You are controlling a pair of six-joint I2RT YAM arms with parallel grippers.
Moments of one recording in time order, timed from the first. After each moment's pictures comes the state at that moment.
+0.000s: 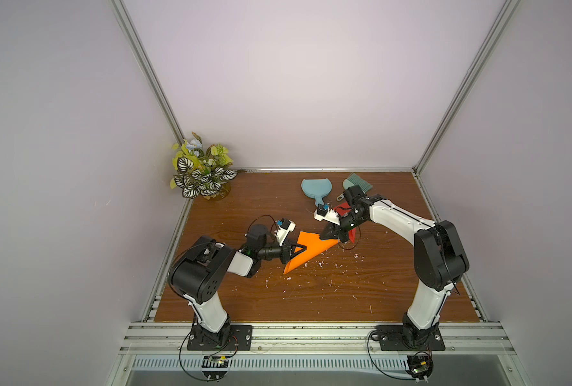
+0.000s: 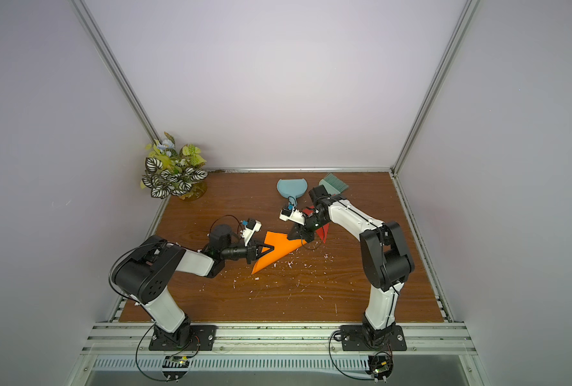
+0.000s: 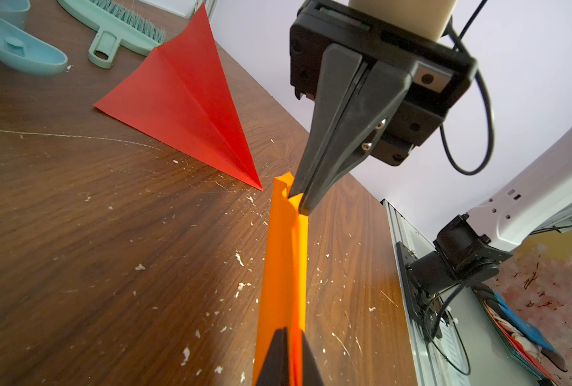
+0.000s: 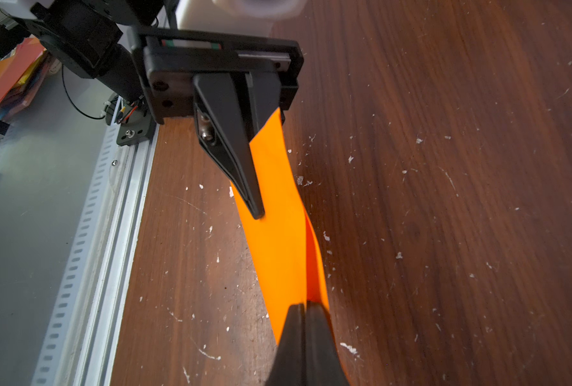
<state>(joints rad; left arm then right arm) -0.43 1.72 0.47 0.91 0.92 -0.33 0.44 1.84 1.35 -0.77 -0.82 -0.79</state>
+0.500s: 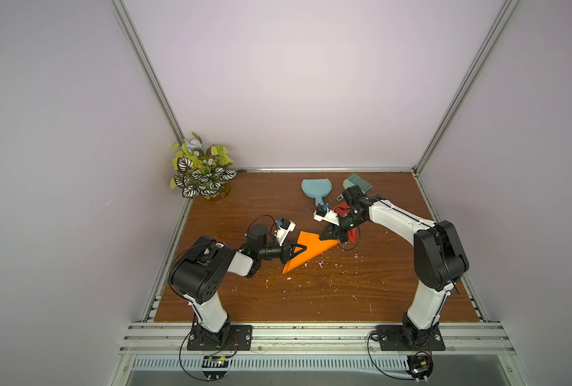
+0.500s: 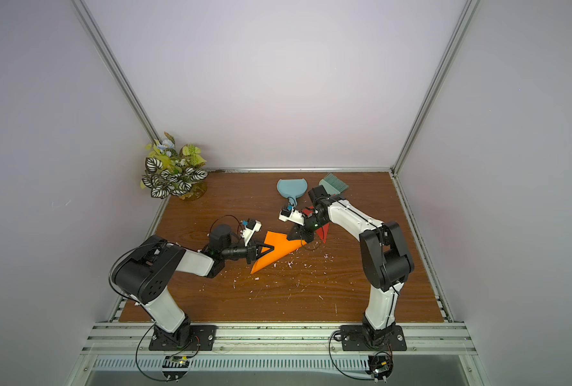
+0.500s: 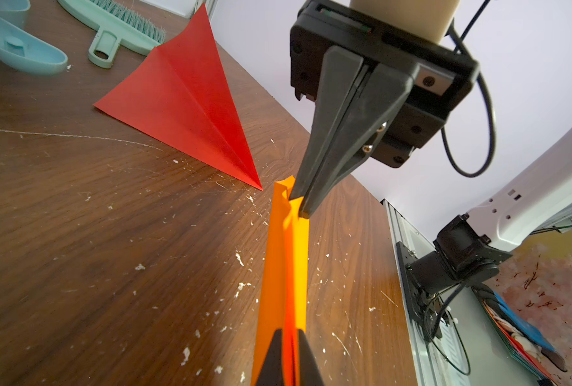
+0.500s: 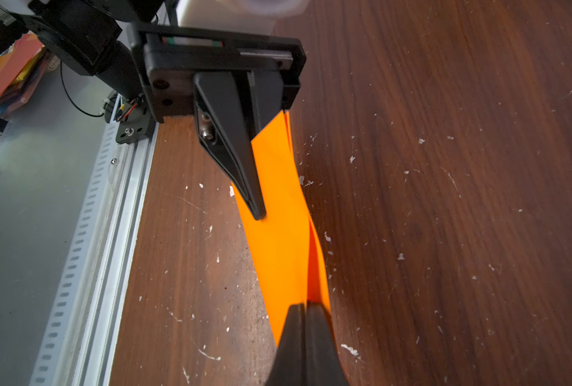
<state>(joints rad) -0.43 1.72 0.47 0.91 0.92 -0.33 0.44 1.84 1.35 -0.77 -0.81 -0.79</state>
